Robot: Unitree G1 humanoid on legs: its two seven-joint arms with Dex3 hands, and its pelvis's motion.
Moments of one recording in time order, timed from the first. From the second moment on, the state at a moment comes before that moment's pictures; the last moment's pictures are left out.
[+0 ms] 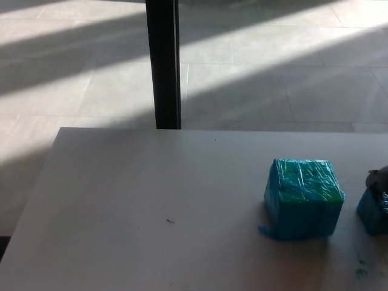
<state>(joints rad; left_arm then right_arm) -0.01 0.65 0.54 0.88 -0.30 0.23 -0.31 -0.90 -0.68 0.70 0.96 -0.65 0.13 0.42</state>
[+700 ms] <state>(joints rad) -0.01 0.65 0.53 0.88 -0.30 0.23 -0.31 -0.76 -0.69 0.64 0.89 -0.70 0.04 0.07</state>
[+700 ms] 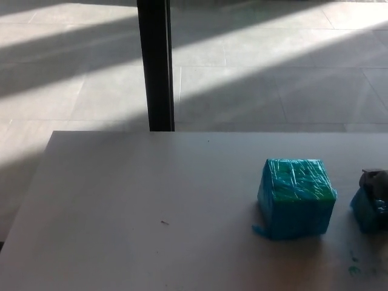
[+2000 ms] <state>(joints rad) -0.01 0.66 0.54 0.88 -0.30 0.23 -0.31 -0.82 -0.85 0.34 0.72 -0.66 -0.35 -0.06</state>
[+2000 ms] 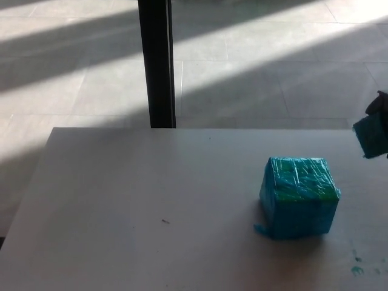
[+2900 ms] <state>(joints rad) 0.00 0.66 0.53 0.88 -0.30 0.23 -0.32 -0.75 -0.80 0.36 0.45 -0.58 -0.42 0.24</state>
